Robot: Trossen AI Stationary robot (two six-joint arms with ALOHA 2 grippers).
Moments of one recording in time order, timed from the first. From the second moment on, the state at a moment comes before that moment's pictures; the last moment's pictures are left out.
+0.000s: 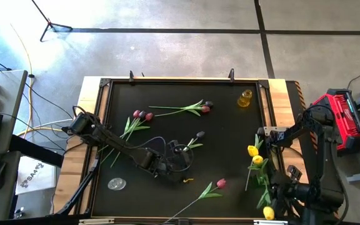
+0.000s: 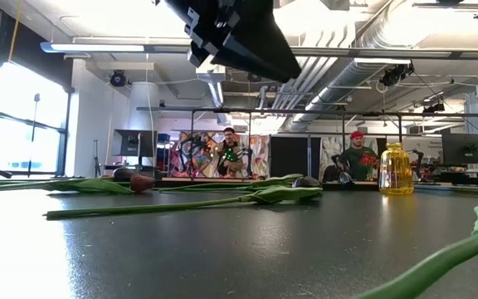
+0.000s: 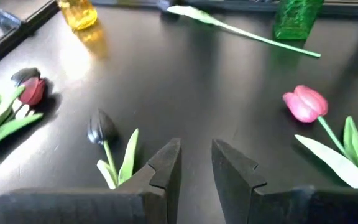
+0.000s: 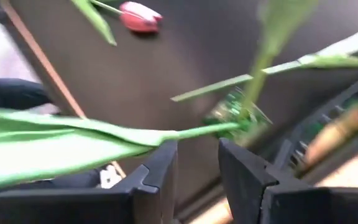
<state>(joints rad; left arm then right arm) -0.44 1.91 1.31 -0.15 -0.67 -0.40 1.36 1.58 1.48 -1.53 0.35 1.98</state>
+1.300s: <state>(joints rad) -0.02 1.65 1.31 -0.14 -0.28 -0.10 1.33 1.50 1.48 -1.57 0.29 1.93</state>
